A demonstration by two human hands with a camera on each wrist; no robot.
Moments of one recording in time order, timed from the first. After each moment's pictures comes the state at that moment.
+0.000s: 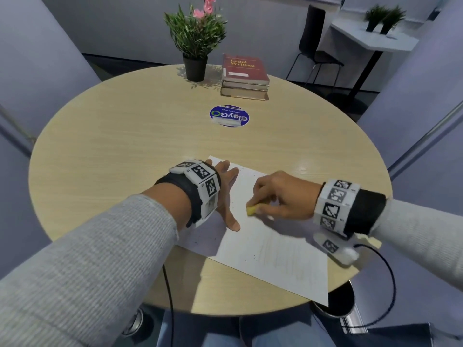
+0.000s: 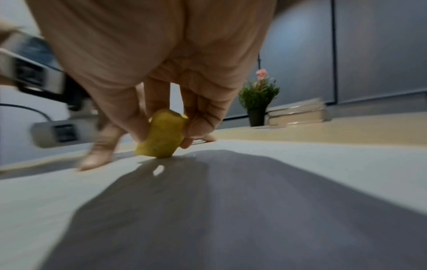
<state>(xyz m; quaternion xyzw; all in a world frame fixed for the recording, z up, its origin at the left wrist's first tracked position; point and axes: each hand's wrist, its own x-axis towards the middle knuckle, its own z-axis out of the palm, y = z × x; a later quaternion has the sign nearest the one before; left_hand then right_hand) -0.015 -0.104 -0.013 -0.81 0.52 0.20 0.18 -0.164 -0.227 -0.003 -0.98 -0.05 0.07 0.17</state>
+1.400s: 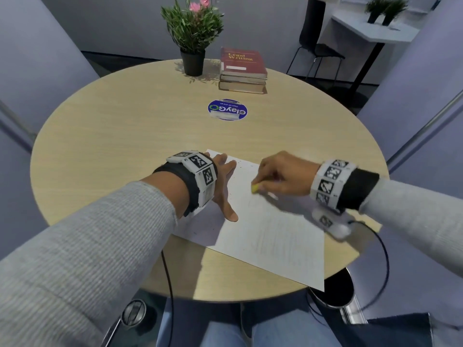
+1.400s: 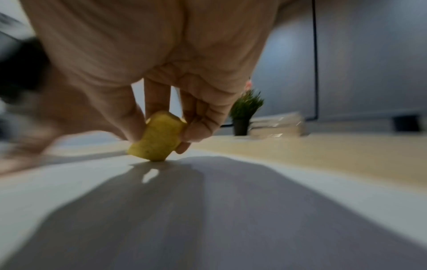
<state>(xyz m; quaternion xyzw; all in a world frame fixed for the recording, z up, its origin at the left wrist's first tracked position) -0.015 -0.105 -0.014 -0.81 0.53 0.20 0.18 -0.158 -0.244 0.004 -0.98 0.01 0.05 0.18</state>
